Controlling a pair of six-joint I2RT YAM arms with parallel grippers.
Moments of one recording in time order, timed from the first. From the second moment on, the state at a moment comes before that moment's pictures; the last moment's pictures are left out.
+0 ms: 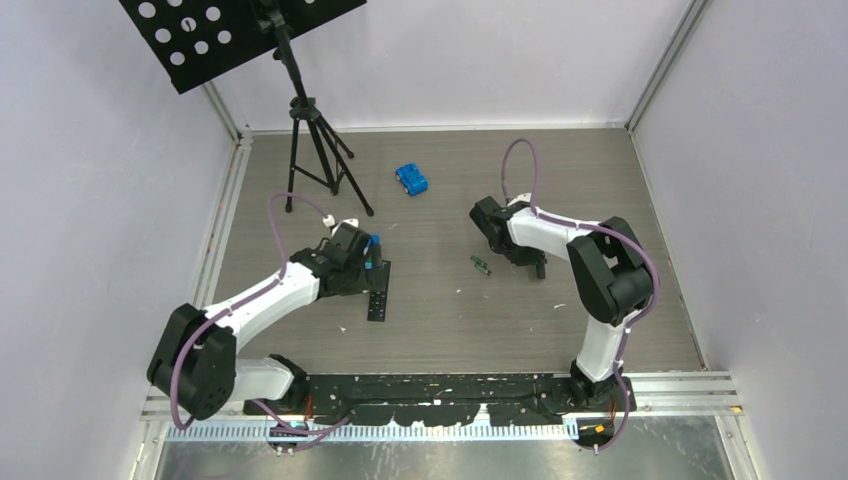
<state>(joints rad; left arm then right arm) -0.56 1.26 0.73 -0.52 -0.19 -0.61 0.53 1.82 1.13 -0.83 0.79 0.57</state>
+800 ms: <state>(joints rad) -0.63 1.43 0.74 -0.41 -0.18 -0.64 0.53 1.70 1.12 -0.74 0.47 0.48</state>
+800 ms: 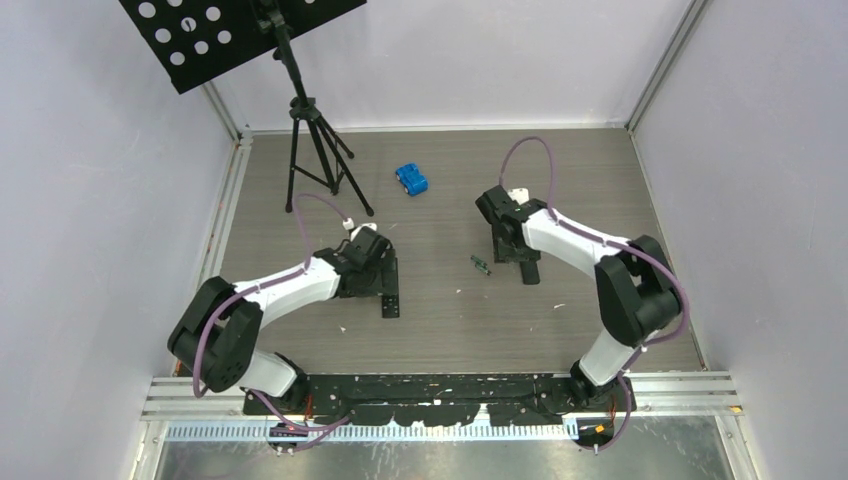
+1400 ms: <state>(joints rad) -0.74 1.38 0.73 -0.38 -0.24 -0.71 0.53 1.52 1.00 -0.63 0.26 0.54</state>
